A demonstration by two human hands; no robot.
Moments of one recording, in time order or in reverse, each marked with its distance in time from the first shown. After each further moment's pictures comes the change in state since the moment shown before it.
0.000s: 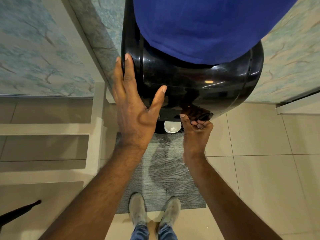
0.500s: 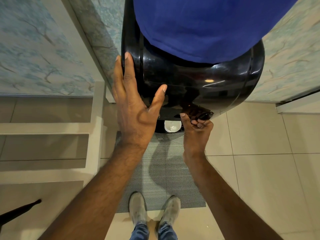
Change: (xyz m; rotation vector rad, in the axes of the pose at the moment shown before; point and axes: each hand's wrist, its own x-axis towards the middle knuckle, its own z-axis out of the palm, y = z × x) left_hand 0.000 0.000 0.000 -0.012 -0.003 0.002; right_hand 0.000 -0.001 0.000 0.015 -0.017 0.002
